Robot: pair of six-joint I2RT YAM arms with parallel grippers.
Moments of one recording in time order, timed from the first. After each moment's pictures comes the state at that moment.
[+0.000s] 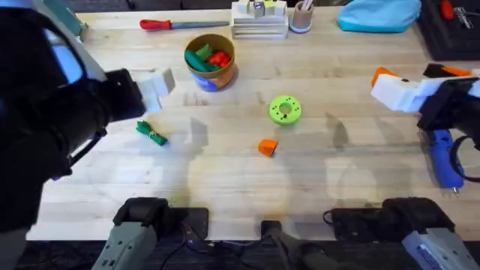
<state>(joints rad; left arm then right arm) 0.00 0.70 0.88 -0.88 -0.10 -0.18 0.00 0.51 0.74 -0.72 -0.10 0.02</state>
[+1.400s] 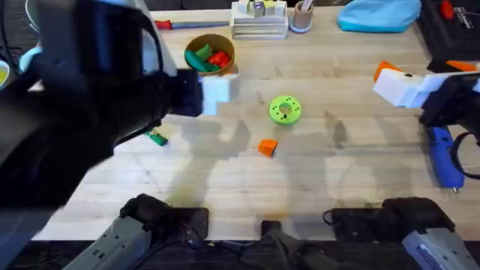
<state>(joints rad) -0.39 0.82 0.87 -0.75 0.01 -0.28 0.00 0.51 0.74 -0.69 -0.10 0.02</state>
